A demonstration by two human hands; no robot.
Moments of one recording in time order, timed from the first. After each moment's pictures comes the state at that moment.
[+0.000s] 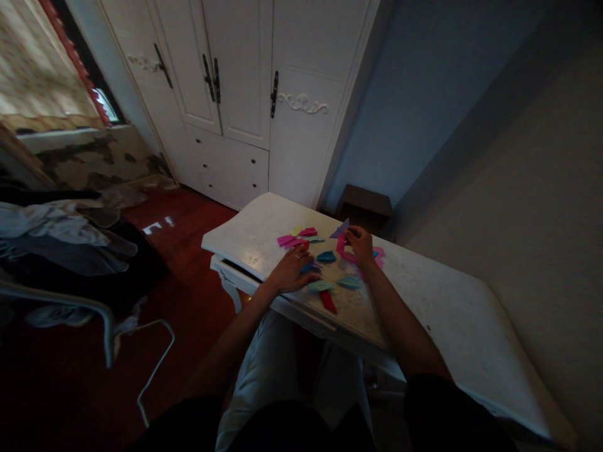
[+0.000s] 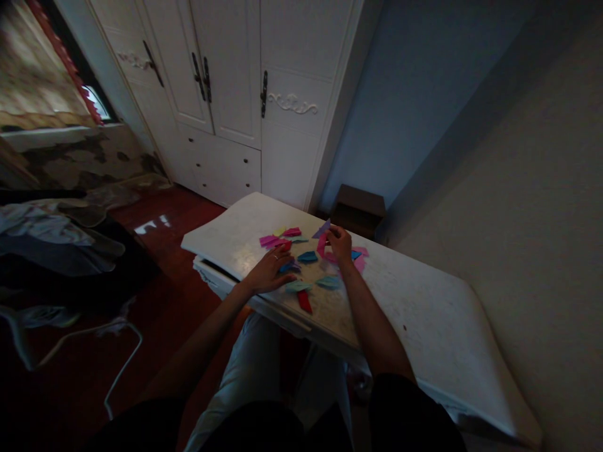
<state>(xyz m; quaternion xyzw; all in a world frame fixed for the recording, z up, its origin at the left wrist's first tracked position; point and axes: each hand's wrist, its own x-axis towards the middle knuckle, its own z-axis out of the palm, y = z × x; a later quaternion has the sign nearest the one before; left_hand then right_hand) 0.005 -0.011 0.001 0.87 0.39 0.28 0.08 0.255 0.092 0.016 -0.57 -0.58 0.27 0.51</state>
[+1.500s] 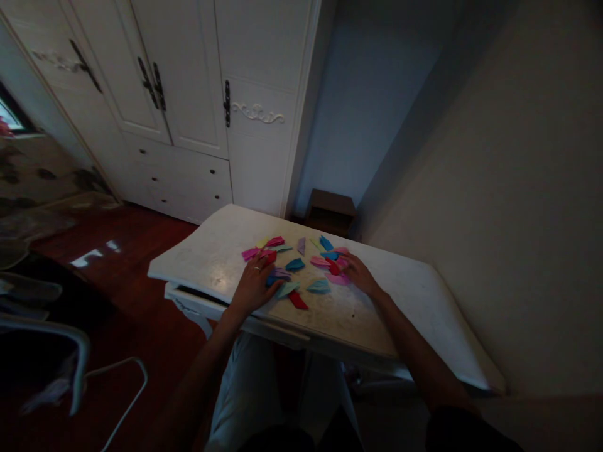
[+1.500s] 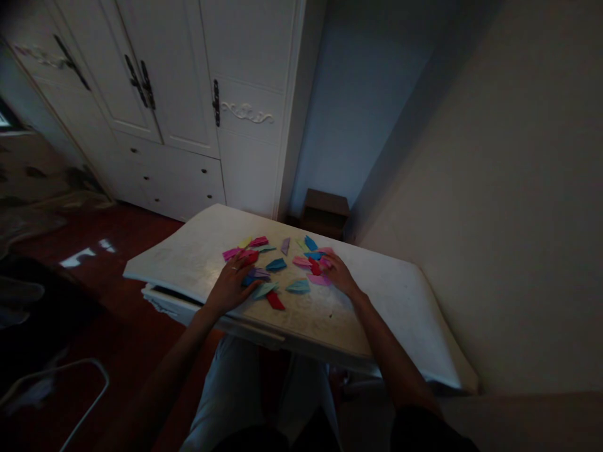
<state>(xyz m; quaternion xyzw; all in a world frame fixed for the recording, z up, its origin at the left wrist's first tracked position) 0.005 -0.008 -0.007 0.83 0.44 0.33 -0.02 0.381 0.021 -0.018 -0.55 -0.74 0.13 0.35</state>
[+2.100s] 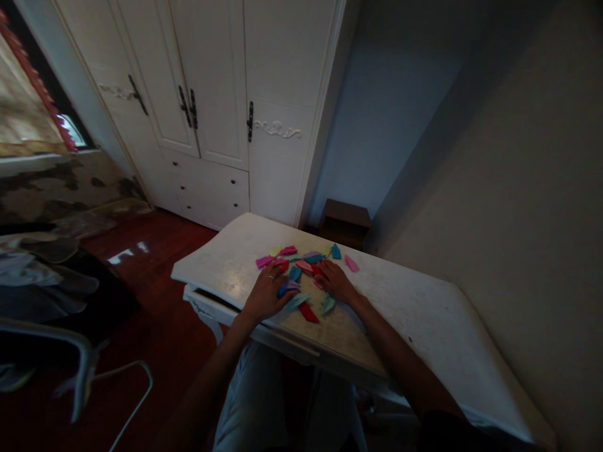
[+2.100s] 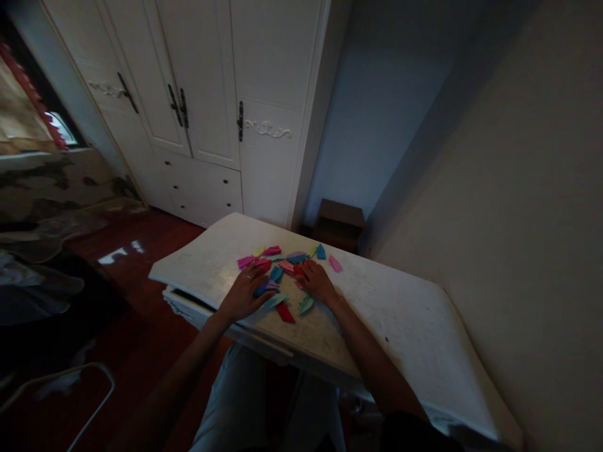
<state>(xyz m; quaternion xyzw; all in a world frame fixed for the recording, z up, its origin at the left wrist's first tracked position) 0.006 -0.012 -0.001 0.84 0.44 0.31 -0.01 0.286 0.061 -0.040 -0.48 -0.85 0.02 0.21</state>
